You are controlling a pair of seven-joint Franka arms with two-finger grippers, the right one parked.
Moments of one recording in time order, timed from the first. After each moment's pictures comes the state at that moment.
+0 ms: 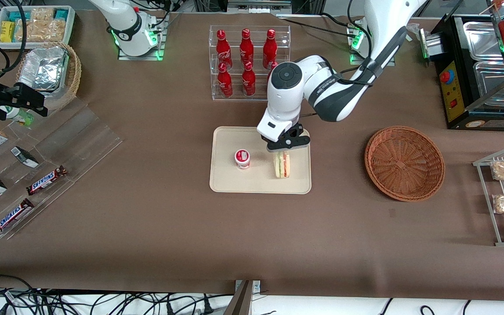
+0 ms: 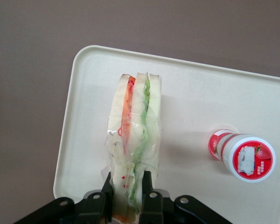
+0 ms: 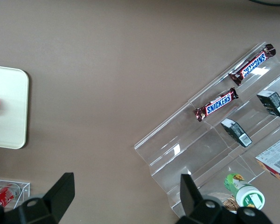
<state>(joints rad) -0.19 0.57 -0.60 -1.71 0.47 2.16 -1.17</state>
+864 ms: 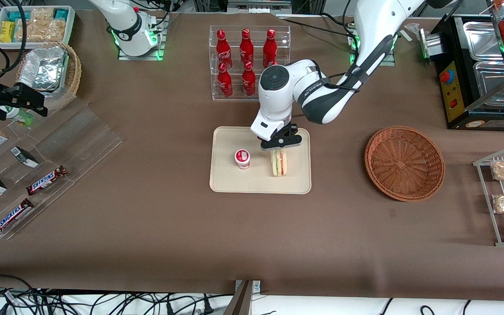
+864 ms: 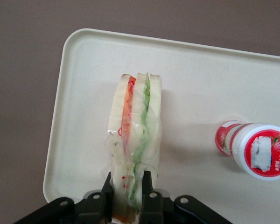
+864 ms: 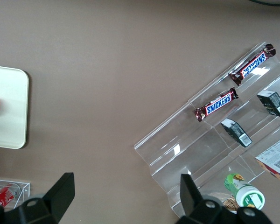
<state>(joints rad) -0.22 0.62 -0.60 -1.71 0.53 2.16 -1.23</state>
